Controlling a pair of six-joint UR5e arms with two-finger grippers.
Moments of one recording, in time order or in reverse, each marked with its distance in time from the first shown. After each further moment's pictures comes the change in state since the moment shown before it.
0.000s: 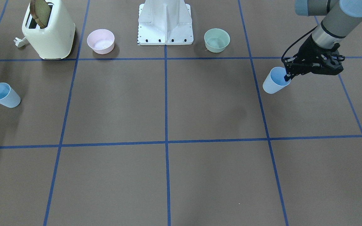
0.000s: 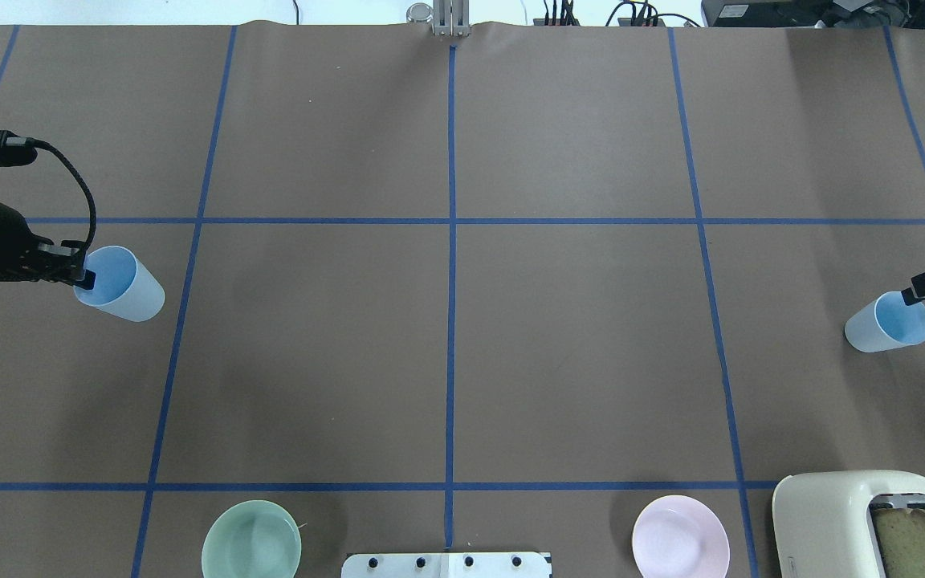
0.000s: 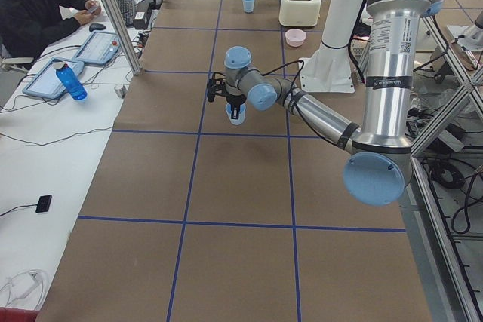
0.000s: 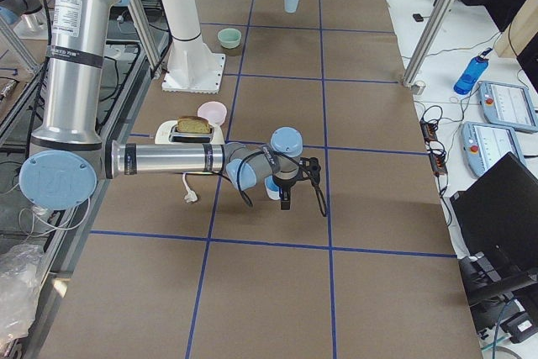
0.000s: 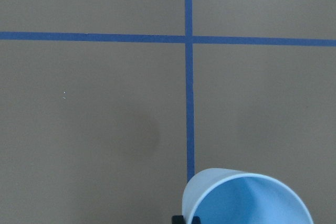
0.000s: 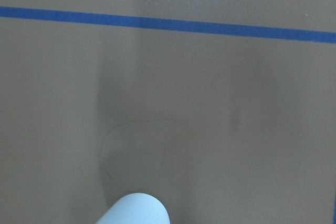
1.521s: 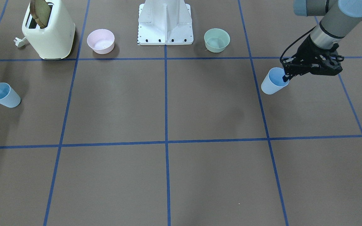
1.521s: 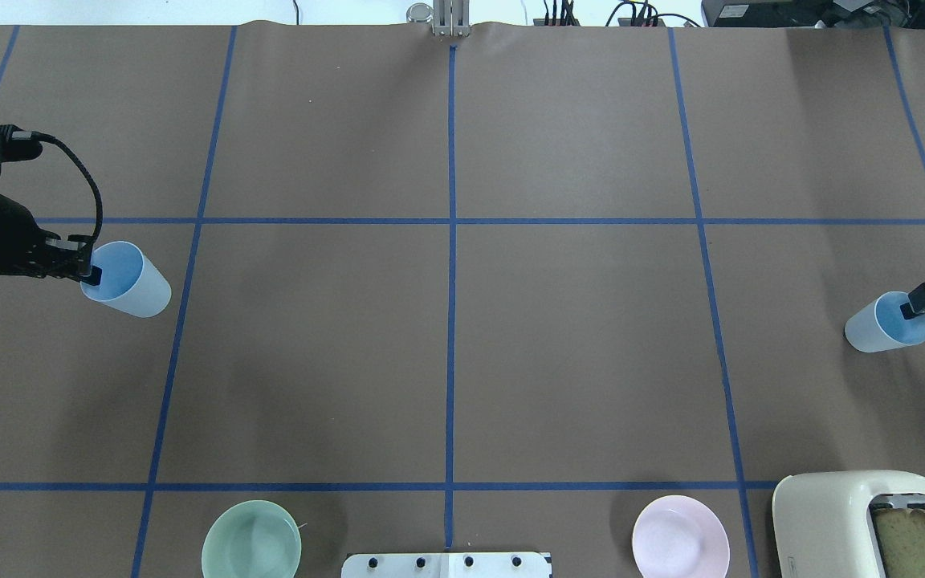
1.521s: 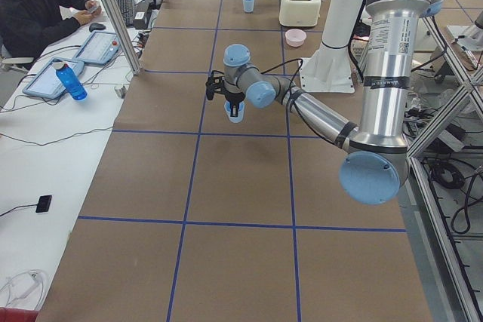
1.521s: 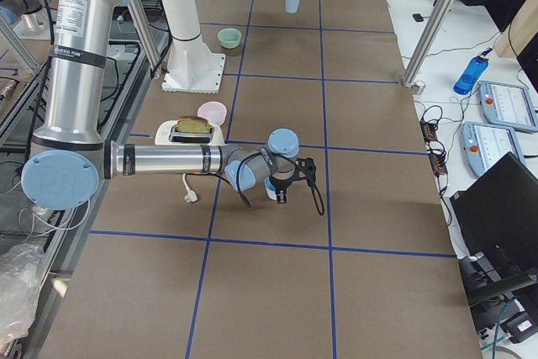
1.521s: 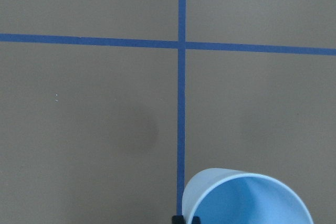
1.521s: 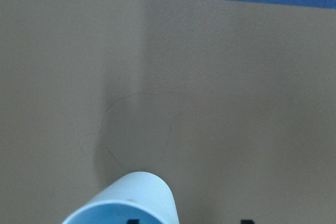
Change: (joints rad) left arm 0.001 -0.020 0.002 0.016 -0.001 -0.022; right arm -0.048 -0.003 -0.010 0.022 -0.017 0.013
